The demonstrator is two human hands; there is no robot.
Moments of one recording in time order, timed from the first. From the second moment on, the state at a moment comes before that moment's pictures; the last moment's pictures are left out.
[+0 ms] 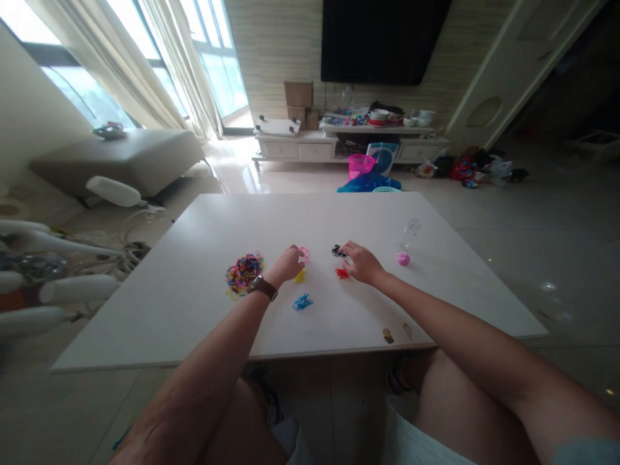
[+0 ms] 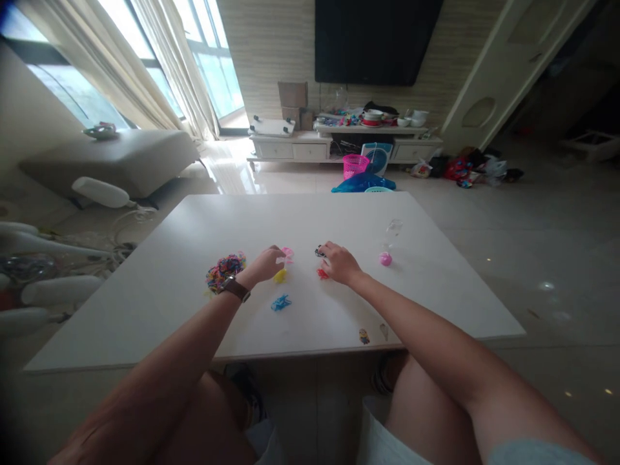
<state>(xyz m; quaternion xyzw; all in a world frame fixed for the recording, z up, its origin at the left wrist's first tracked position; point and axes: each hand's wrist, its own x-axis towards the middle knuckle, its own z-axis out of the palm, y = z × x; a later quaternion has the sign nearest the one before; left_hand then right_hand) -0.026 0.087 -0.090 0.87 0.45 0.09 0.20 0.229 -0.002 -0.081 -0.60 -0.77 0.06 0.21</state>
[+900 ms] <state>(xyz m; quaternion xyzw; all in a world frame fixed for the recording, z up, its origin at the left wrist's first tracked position) -0.045 0.094 -0.110 0.87 0.45 0.01 0.17 0.229 -0.010 -0.079 -0.58 -0.79 0.06 0.16</state>
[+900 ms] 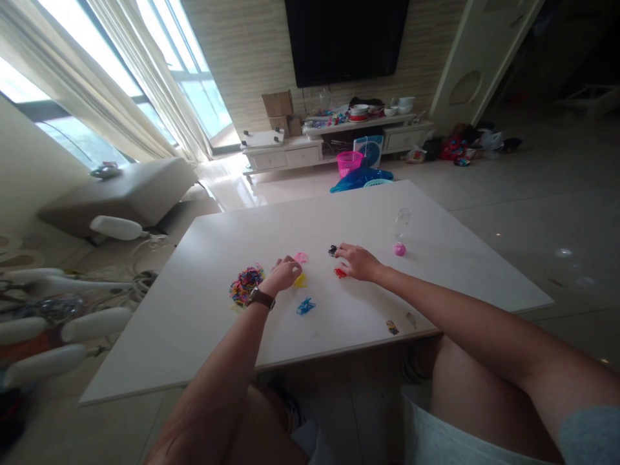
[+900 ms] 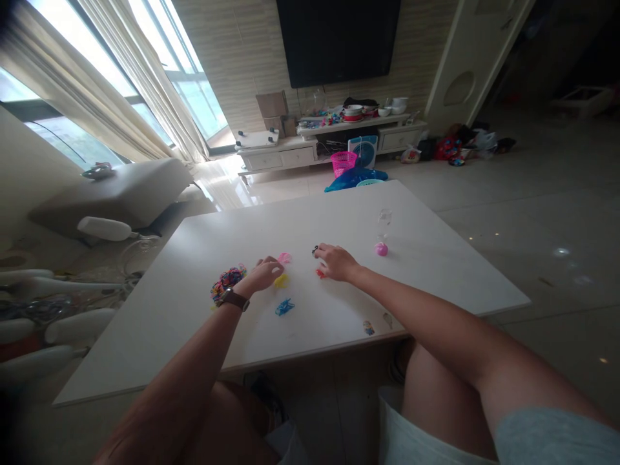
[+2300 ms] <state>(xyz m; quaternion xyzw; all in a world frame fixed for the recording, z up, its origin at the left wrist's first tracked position) -0.169 0.089 -0.064 0.75 0.63 0.06 0.21 0.222 -0.021 -0.061 -0.49 -0.85 0.11 0.17</state>
